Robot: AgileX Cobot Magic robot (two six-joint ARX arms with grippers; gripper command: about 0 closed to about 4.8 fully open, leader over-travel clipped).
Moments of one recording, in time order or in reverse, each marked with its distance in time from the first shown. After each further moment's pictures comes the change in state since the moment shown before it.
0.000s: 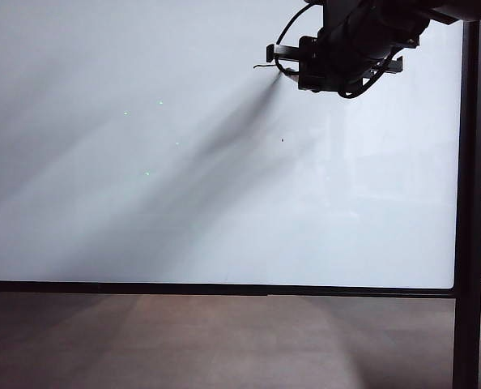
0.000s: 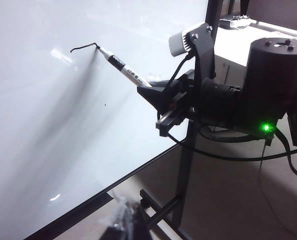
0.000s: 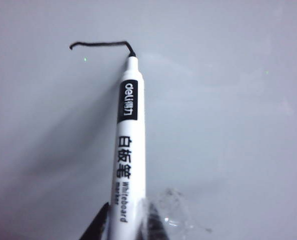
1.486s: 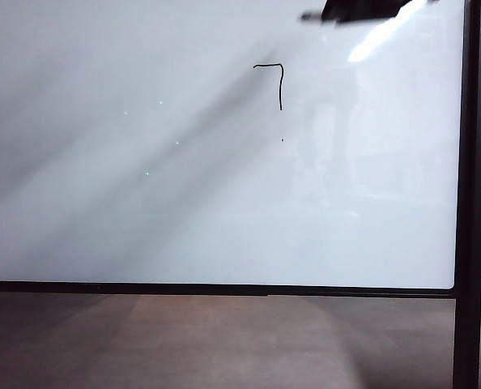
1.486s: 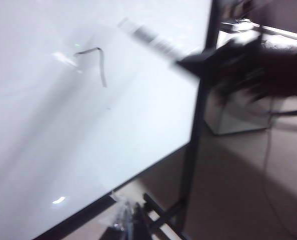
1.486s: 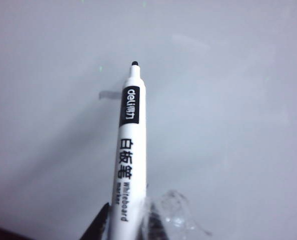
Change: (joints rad) left arm 0.000 -0.008 0.000 0.008 -0.020 0.000; right arm 0.005 -0.307 -0.001 -0.298 -0.063 0.010
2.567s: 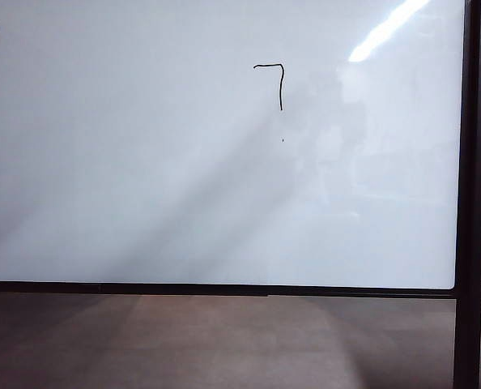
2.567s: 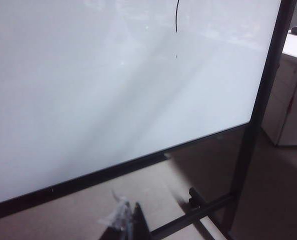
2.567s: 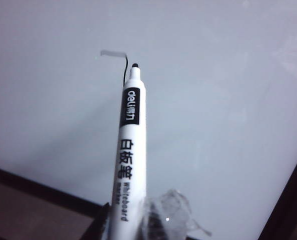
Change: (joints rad) left arm 0.000 -0.608 -0.623 0.089 -0.236 0.000; right arm -0.002 -0.708 -0.505 -0.162 0.006 -0.150
